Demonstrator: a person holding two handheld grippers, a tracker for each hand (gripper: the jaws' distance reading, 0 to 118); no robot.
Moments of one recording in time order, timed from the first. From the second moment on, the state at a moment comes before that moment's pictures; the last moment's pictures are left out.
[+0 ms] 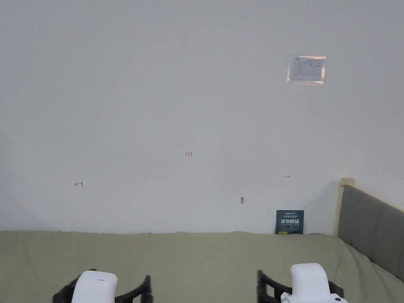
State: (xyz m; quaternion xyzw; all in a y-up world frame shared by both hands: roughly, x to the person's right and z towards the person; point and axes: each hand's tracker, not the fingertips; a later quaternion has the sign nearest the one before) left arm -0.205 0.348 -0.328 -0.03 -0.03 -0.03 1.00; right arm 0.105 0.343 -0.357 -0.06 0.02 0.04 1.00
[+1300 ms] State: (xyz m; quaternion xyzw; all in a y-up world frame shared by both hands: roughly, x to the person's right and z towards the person) left arm -0.385 0.345 -0.212 -0.06 0.21 -0.01 0.98; right arm -0.121 0.324 -0.363 -0.09 0.28 0.01 0.96
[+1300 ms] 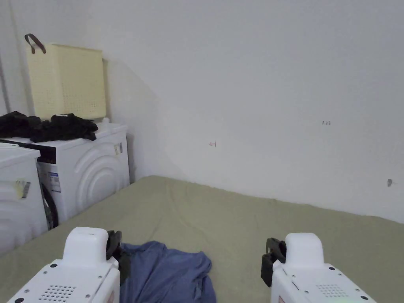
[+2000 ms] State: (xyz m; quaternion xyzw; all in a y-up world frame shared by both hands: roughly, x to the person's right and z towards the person) left arm -0.495 0.127 -0.459 -0.49 0.07 0.08 0.87; right arm -0.152 0.244 -0.437 -0.17 0.31 0.06 0.93
